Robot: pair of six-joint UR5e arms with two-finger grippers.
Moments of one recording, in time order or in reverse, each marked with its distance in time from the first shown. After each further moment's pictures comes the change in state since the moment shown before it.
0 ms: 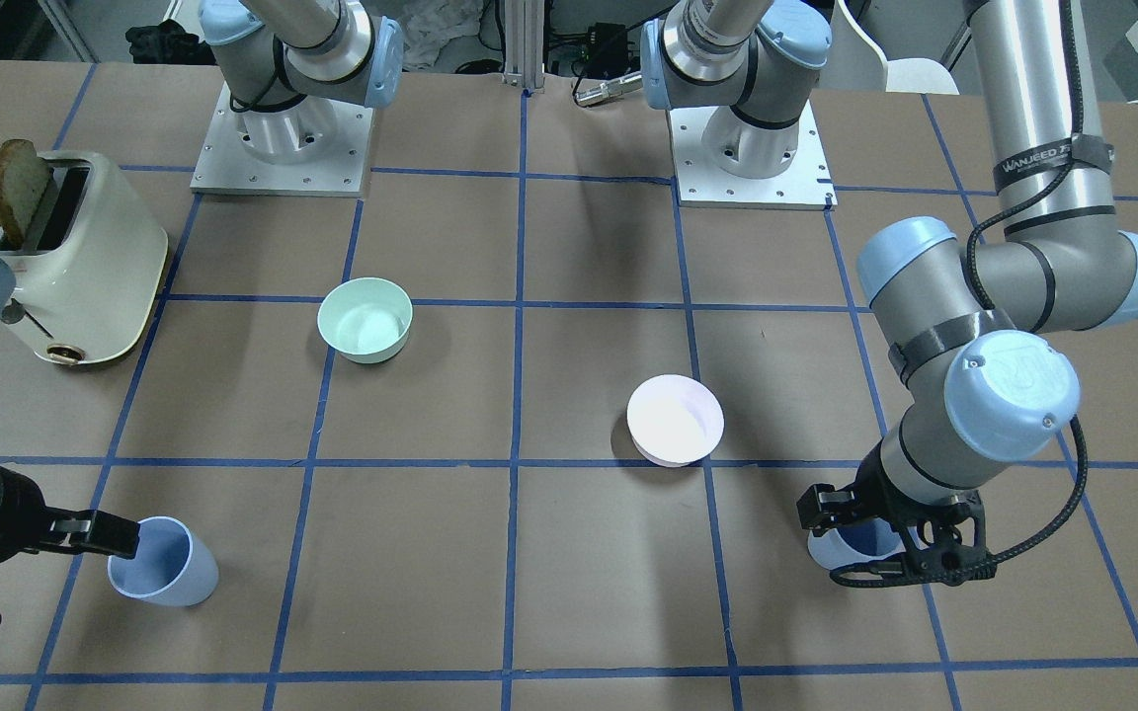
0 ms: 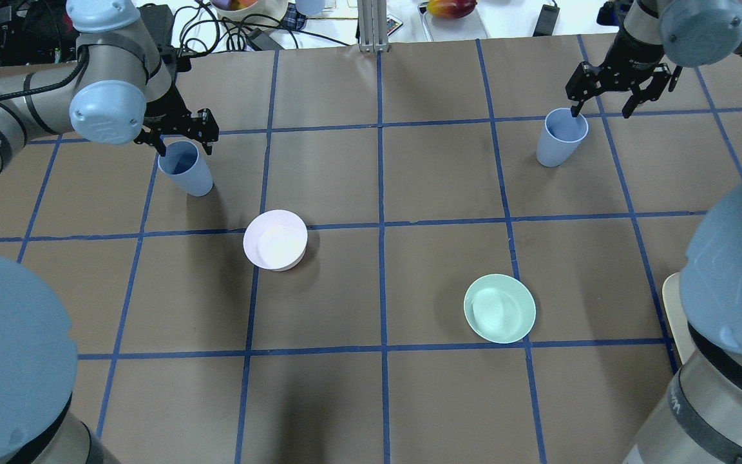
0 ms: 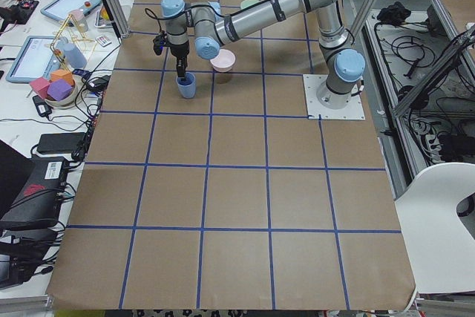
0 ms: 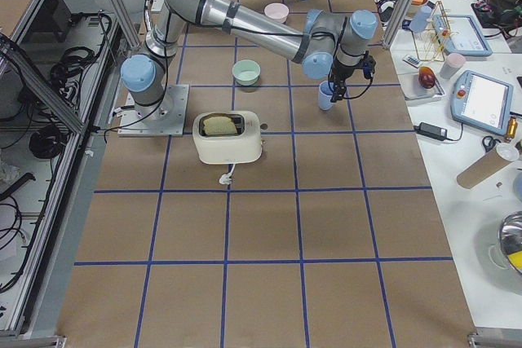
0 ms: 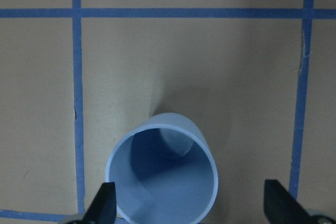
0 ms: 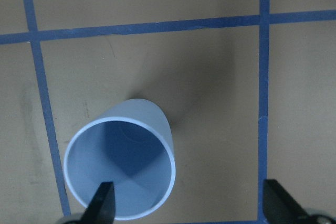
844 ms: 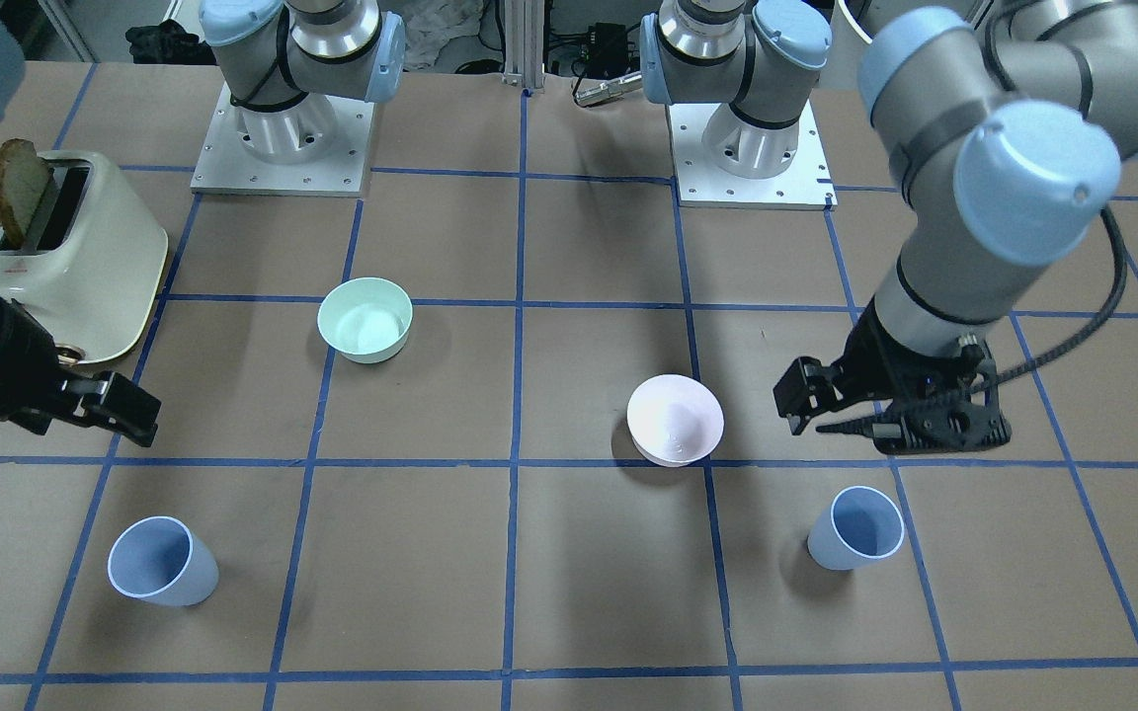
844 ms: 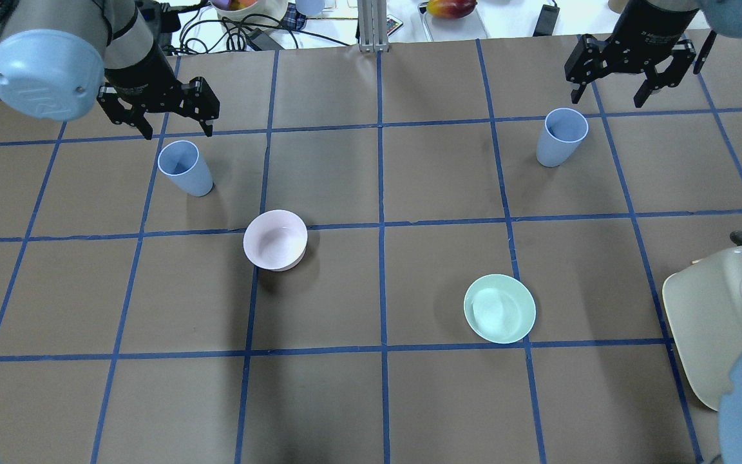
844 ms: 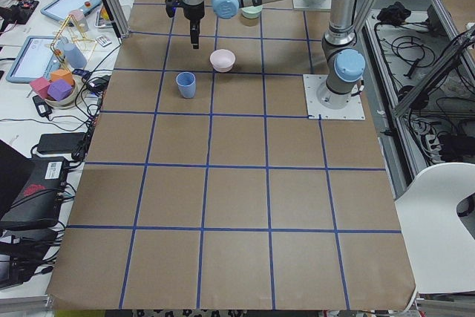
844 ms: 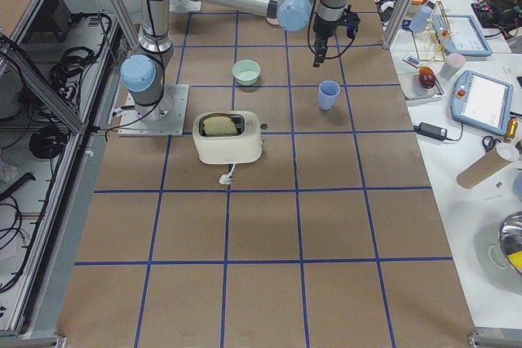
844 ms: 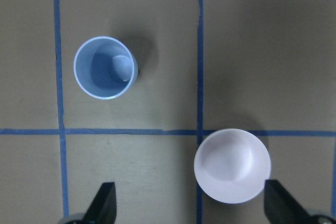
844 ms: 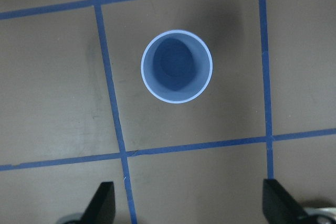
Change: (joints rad) left arm -0.043 0.188 0.011 -0.181 -0.008 -0.047; right arm 0.053 -0.207 0.028 0.143 -0.007 0.099
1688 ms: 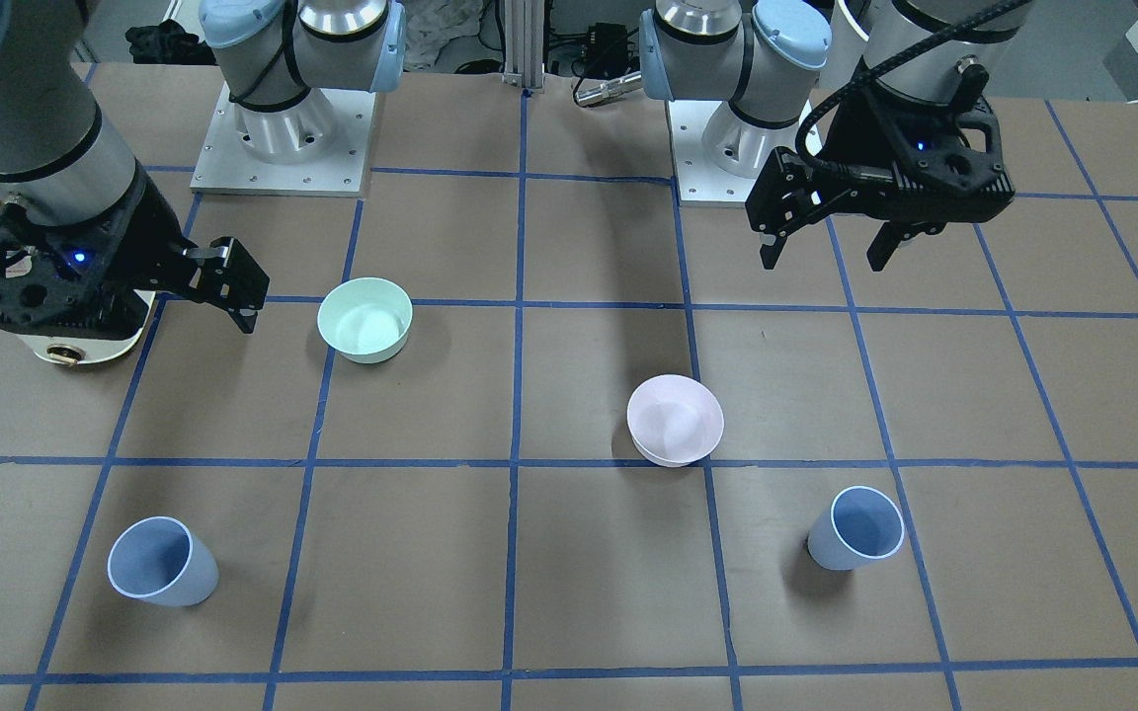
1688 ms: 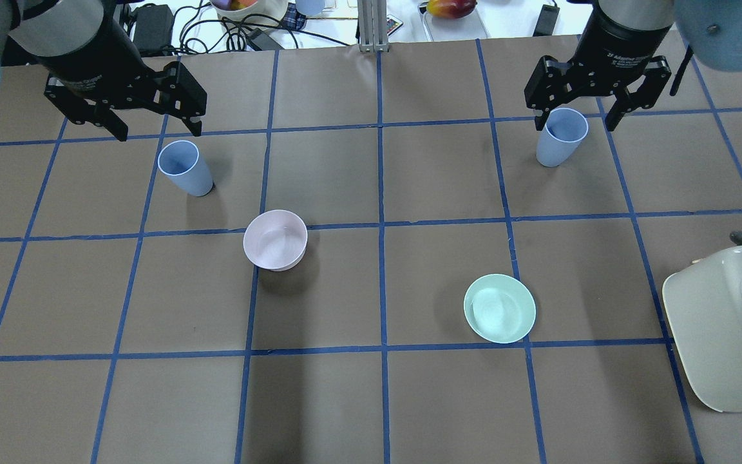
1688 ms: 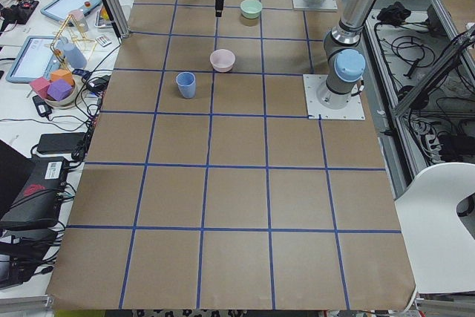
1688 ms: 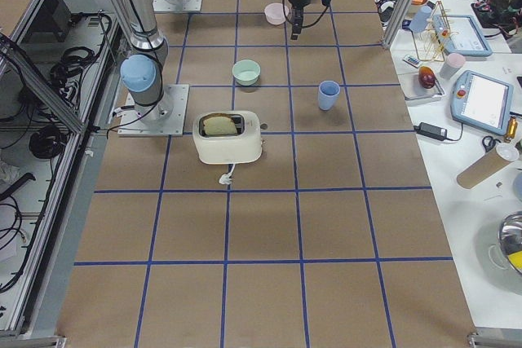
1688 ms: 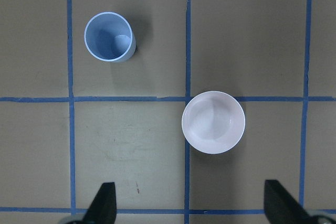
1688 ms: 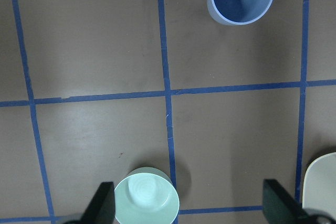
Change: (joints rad) left arm -0.066 0.302 -0.005 -0.241 -0.092 -0.042; right arm 0.131 -0.215 0.128 0.084 -0.004 0.086
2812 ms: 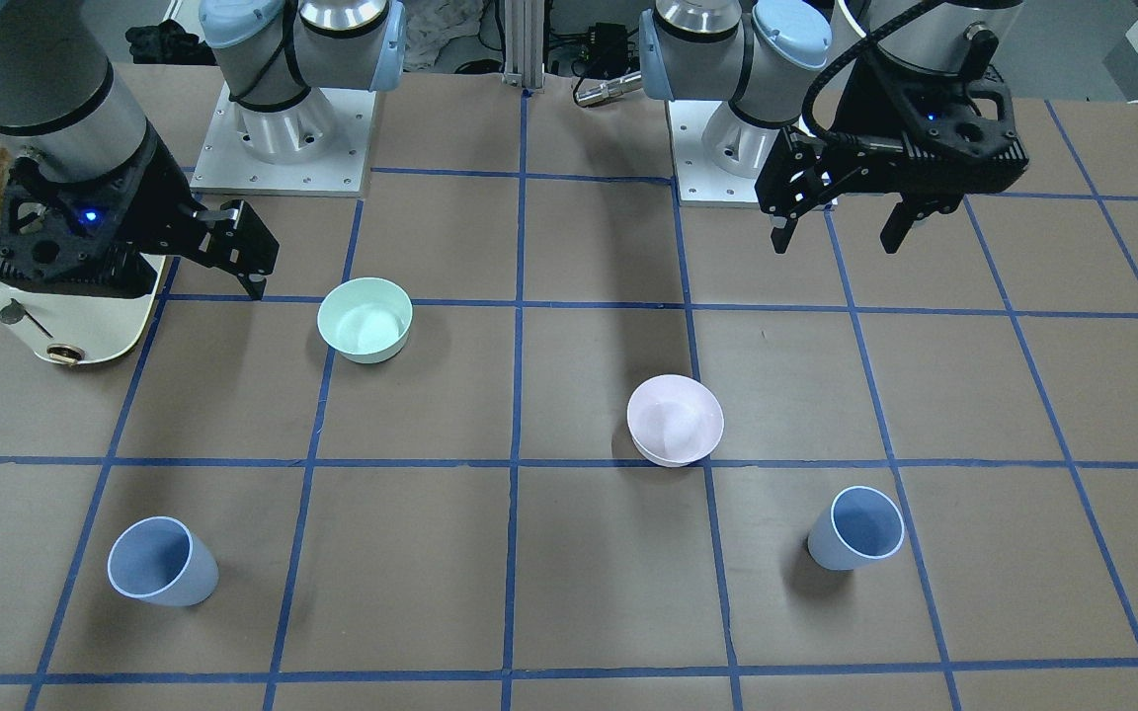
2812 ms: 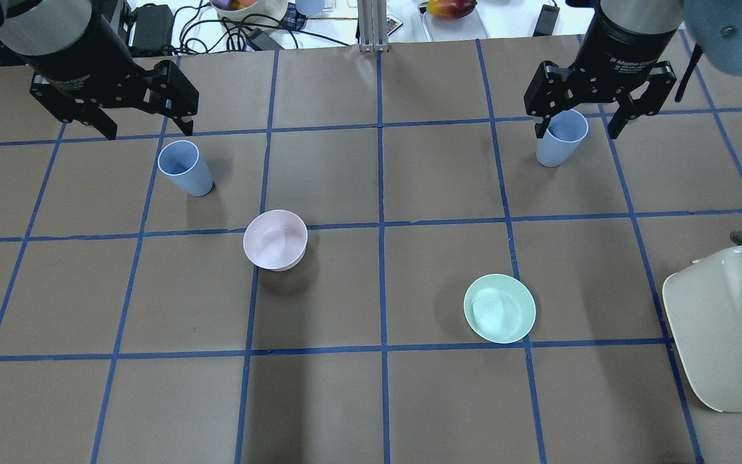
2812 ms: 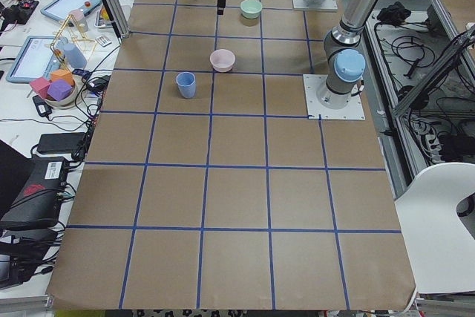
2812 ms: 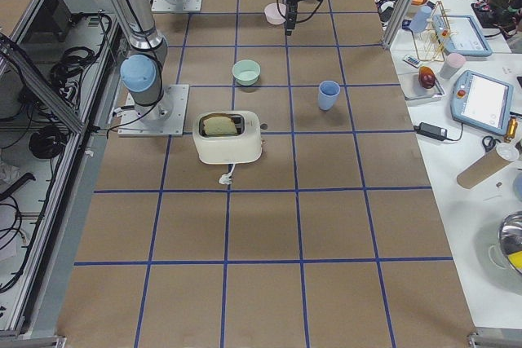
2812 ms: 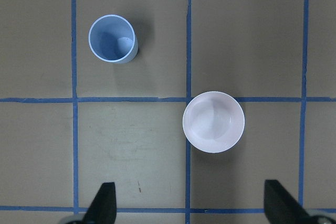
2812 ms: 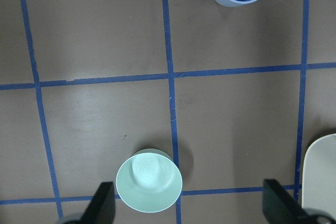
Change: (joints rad) left arm -0.001 0.023 -0.003 -0.006 0.035 0.001; right arm 0.017 -0.054 0.014 0.055 0.000 0.013
